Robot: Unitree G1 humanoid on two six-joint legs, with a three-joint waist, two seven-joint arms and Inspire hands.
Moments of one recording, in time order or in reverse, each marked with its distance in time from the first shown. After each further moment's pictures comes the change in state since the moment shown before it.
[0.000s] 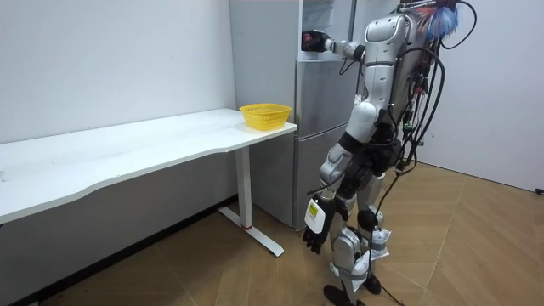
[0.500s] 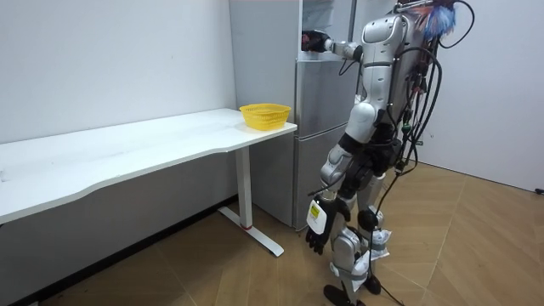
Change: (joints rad) left arm 0.007 0.000 0.001 0.001 -0.001 -0.007 -0.002; right arm 0.000 0.011 -0.015 -0.002 0.004 -0.010 0.000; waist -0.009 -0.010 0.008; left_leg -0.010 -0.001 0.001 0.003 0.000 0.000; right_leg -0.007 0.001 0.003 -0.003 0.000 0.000
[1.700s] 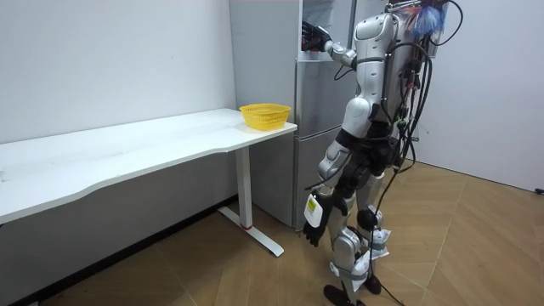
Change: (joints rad) left arm -0.002 -0.022 0.001 0.020 0.008 -0.121 0.000; right arm 0.121 0.097 -0.042 -0.272 -0.239 -0.073 -0.239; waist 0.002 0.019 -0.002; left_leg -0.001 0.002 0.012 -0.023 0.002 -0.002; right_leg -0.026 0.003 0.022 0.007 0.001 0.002
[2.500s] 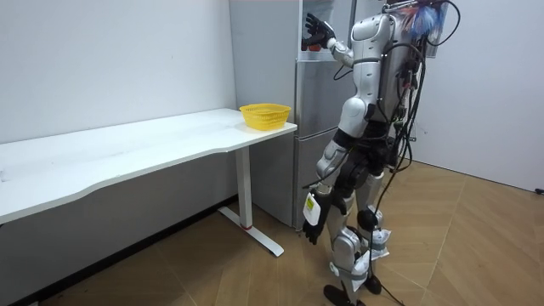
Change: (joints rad) left arm -0.006 -0.004 -0.015 -0.005 0.005 -0.011 -0.019; right arm 0.077 0.060 -0.021 -0.200 0.014 -0.026 -0.110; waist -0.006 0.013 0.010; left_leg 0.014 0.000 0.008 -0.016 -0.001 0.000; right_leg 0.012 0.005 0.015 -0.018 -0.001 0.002
